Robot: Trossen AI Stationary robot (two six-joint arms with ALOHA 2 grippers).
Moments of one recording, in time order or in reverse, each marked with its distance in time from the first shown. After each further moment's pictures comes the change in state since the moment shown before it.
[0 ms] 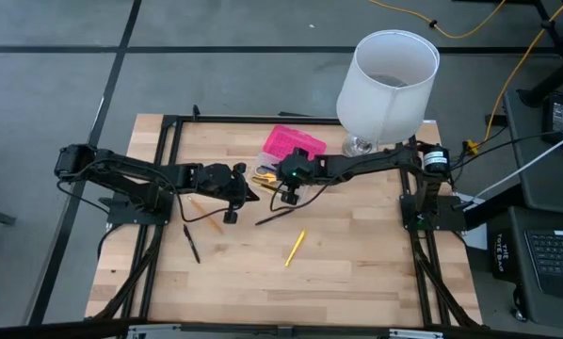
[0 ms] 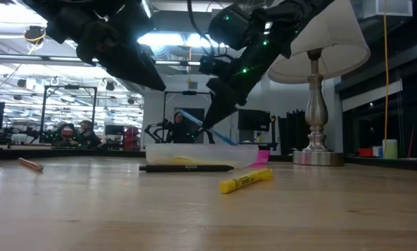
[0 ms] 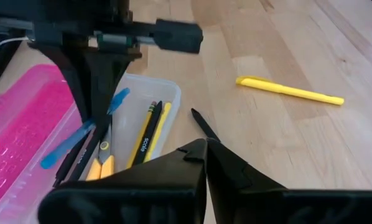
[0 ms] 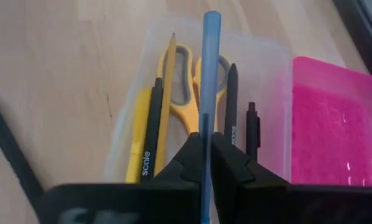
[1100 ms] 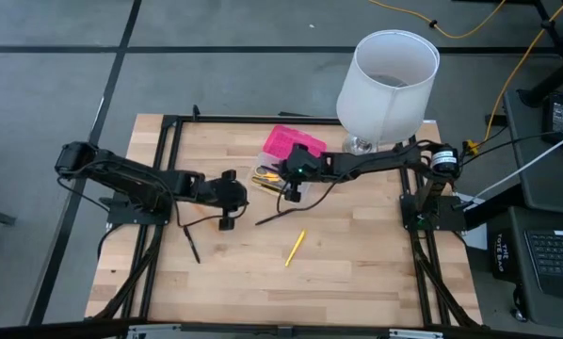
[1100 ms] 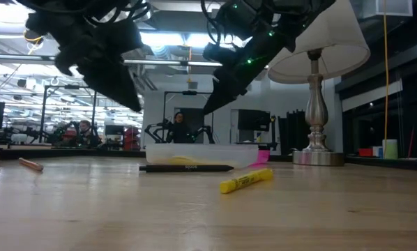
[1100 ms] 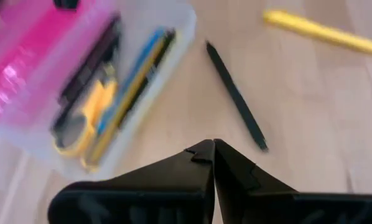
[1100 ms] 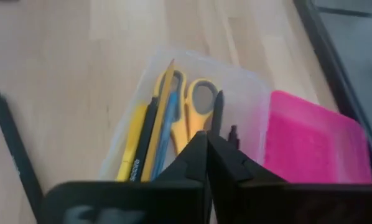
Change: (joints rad) left arm -0.115 0.001 0.010 -0.233 -0.196 -0.209; right arm -0.001 -0.069 -0.039 0.065 -0.007 -0.143
